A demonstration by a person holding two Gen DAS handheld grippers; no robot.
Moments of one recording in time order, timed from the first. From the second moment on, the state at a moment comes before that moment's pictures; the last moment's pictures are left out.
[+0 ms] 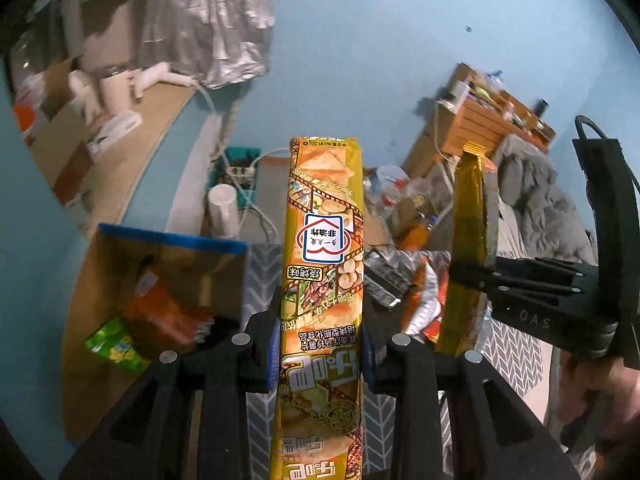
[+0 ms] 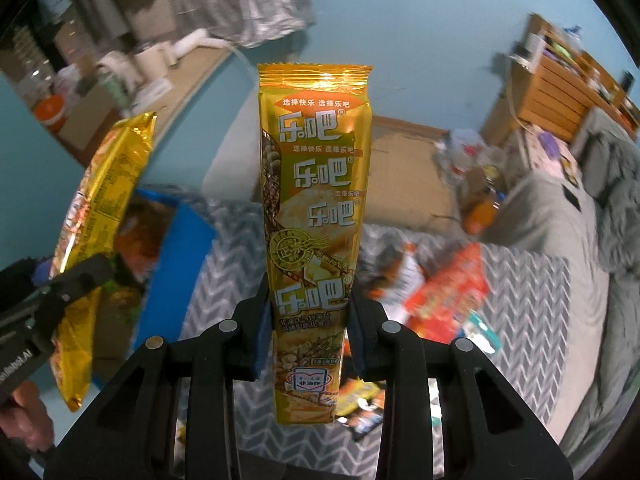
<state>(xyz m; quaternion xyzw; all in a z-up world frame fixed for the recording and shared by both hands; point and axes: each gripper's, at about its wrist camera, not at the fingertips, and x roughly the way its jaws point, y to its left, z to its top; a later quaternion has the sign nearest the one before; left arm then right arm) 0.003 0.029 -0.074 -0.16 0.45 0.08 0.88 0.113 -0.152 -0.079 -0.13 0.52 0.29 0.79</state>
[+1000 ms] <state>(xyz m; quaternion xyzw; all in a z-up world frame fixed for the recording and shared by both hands) -0.108 0.178 -0.103 -0.25 0.42 0.26 0.83 0.035 0.067 -0.114 -0.18 0.54 0.46 0.68</state>
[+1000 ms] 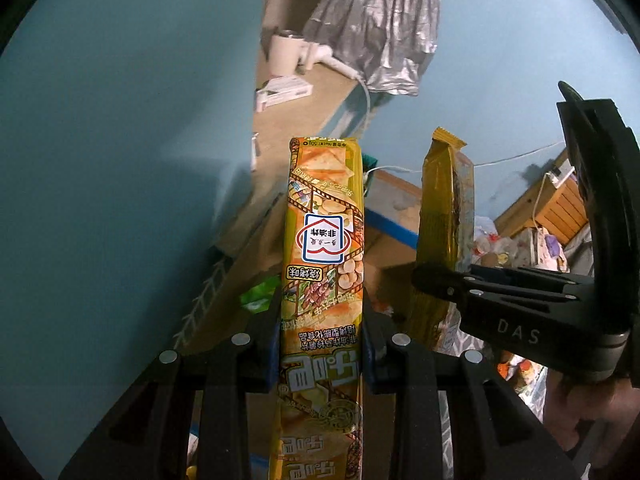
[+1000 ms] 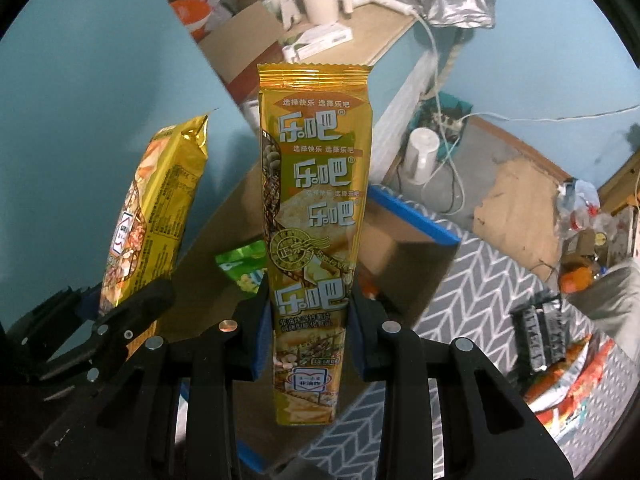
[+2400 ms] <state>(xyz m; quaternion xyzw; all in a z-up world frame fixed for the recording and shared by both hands) -0.024 0.094 -0.096 -0.23 0.46 0.15 0.84 0.107 -0.078 -0.114 -0.13 0.57 0.31 0.75</state>
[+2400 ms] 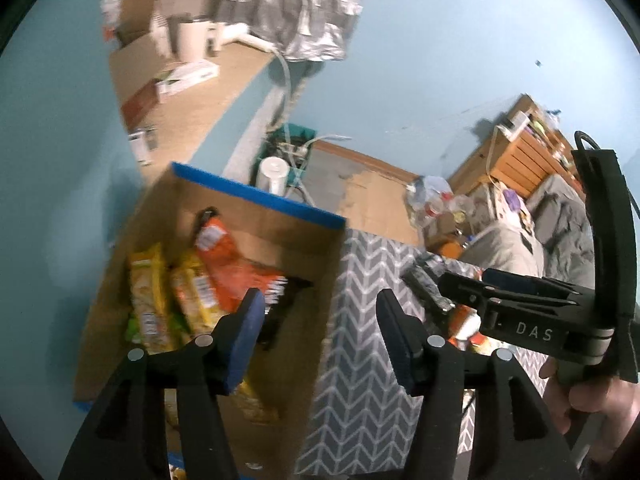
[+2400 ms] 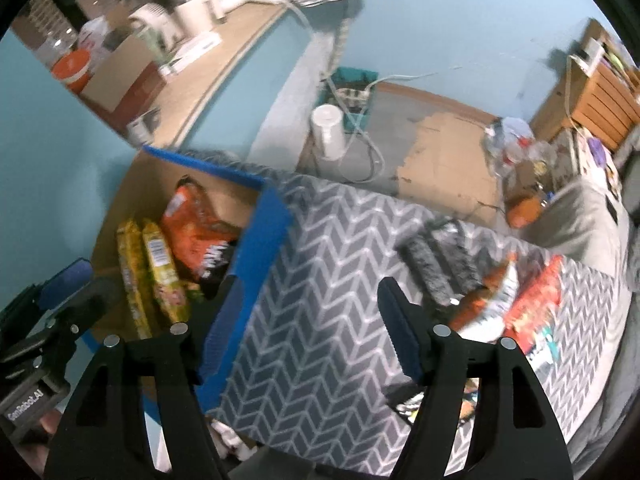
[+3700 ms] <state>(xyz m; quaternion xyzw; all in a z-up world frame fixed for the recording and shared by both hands) 0.070 -0.089 -0.197 -0.24 0.63 0.05 0.74 0.183 -0.356 -0.211 -0.03 0.67 0.06 0.73</state>
